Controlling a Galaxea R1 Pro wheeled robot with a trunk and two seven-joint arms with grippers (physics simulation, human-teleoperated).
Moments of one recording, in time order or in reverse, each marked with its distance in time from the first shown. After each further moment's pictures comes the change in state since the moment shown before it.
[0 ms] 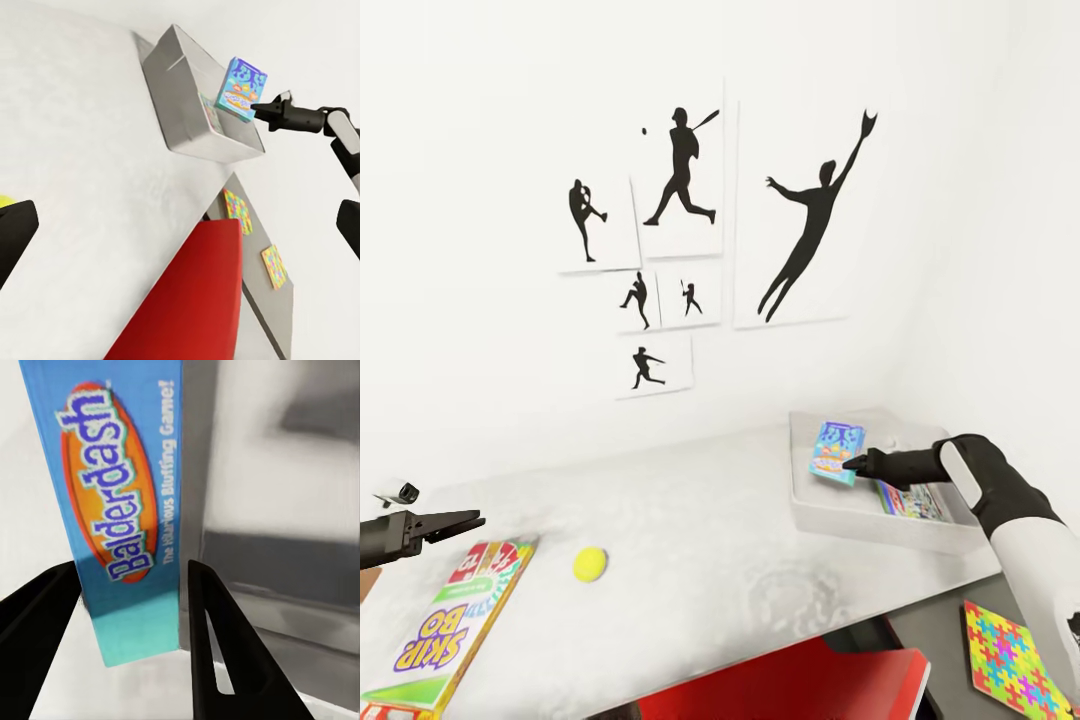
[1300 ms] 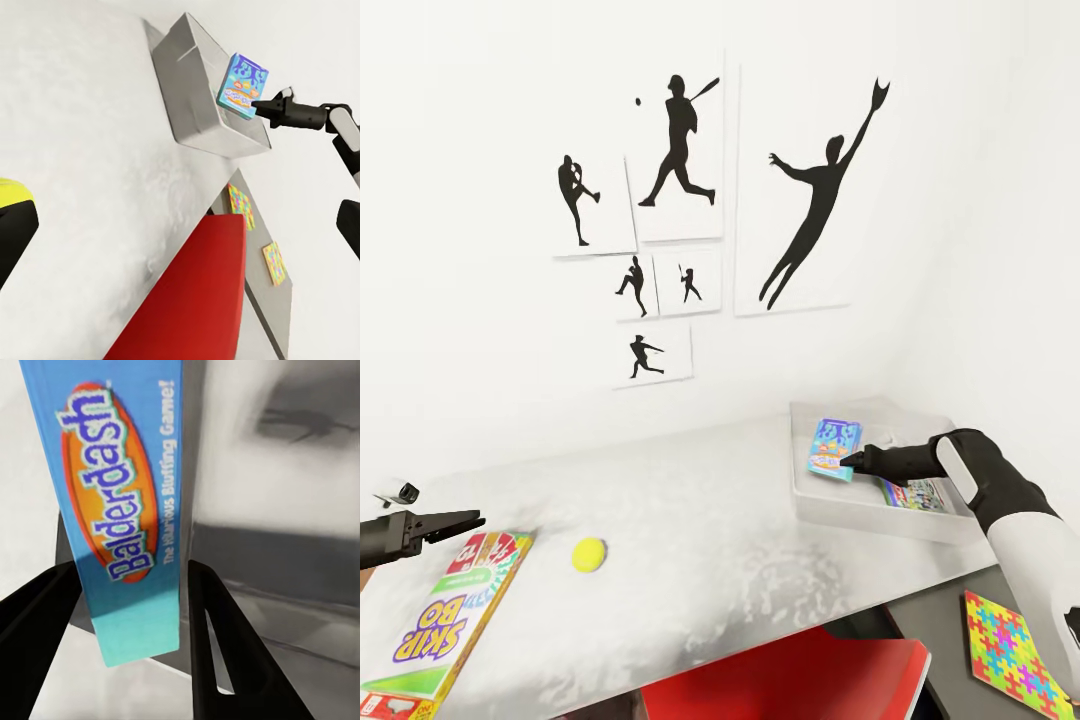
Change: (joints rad) left arm 0.000 0.000 0.000 0.000 -0.001 0.000 0.000; right arm -0.016 0.004 0.025 -0.003 0.010 0.001 0.002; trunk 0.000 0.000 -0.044
